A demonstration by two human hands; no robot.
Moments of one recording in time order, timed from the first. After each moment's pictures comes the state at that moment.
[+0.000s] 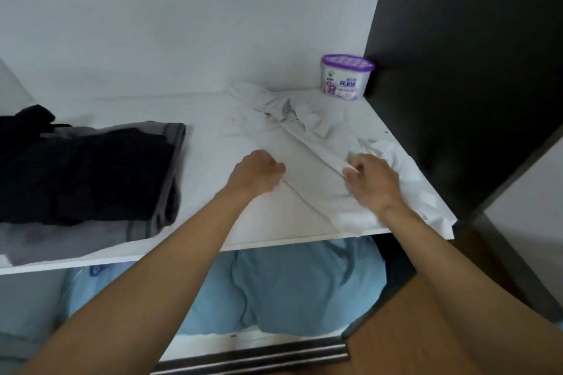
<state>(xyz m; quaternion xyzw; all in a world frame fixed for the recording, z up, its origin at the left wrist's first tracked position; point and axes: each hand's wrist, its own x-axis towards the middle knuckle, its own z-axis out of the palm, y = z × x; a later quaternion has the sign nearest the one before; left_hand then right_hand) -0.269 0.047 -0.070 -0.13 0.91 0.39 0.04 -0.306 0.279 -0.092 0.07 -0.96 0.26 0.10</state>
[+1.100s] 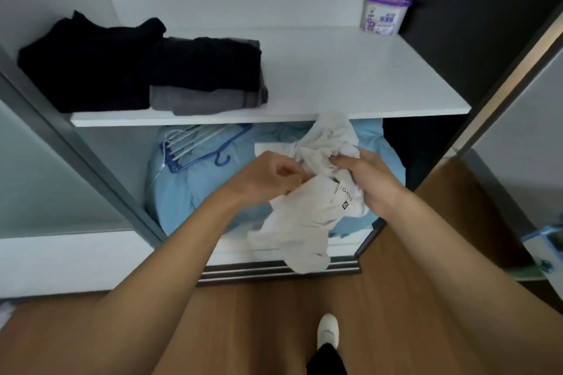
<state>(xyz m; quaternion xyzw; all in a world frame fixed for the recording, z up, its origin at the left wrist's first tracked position) 0.052 -0.009 -0.086 0.05 0.88 0.47 0.09 -0.006 0.197 -0.098 0.01 -0.68 0.71 -0.18</state>
